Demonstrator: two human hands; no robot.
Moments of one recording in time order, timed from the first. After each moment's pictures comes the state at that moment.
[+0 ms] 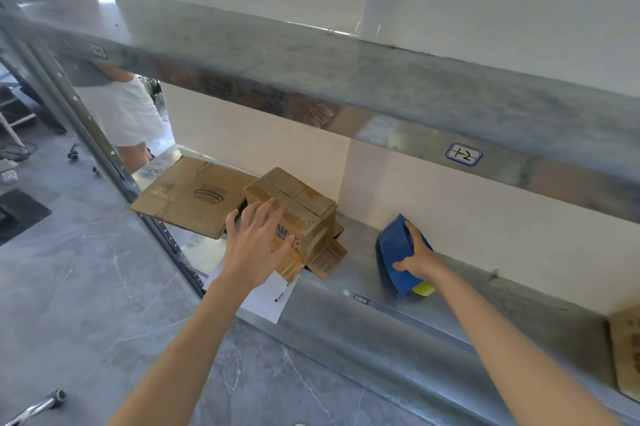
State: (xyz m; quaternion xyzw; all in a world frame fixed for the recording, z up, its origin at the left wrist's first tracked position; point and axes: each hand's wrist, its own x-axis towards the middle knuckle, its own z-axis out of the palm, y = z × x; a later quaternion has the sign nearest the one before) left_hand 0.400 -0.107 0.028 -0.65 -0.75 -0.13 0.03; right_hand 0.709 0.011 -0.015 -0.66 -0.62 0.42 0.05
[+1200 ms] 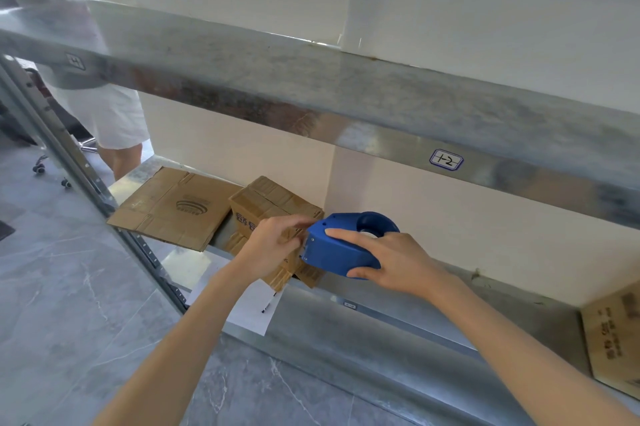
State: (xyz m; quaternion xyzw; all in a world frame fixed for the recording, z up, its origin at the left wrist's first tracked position) left_hand 0.421 -0.084 0.060 -0.69 -0.57 -0.33 -0.29; right_hand 0.677 -0.039 0.067 -0.35 -0.93 0.08 0.07
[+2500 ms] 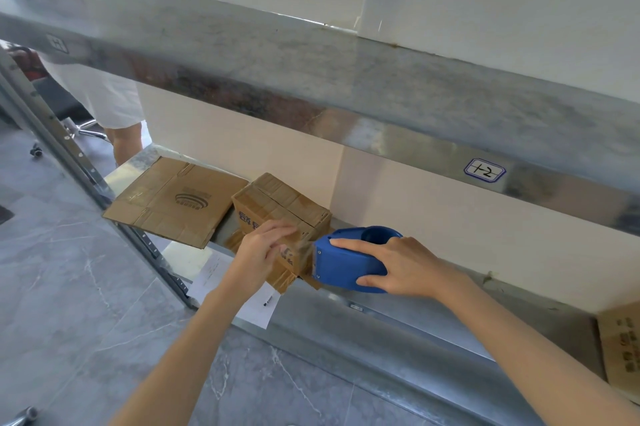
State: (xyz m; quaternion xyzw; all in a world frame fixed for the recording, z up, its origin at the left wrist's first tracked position) left_hand 0.389 -0.082 -0.005 -0.69 -0.61 -0.35 -0.18; right_hand 0.672 -0.019 0.061 -0.35 -0.93 0.13 -0.03
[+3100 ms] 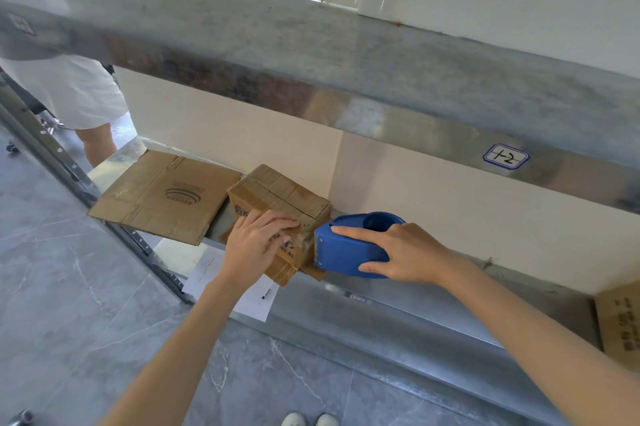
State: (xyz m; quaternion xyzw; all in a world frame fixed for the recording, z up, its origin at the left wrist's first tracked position) left_hand 0.377 -0.067 -0.022 -0.73 -0.59 -0.33 -0.04; right_hand 0.666 -0.014 0.062 -0.36 -0.93 0.10 -0.02
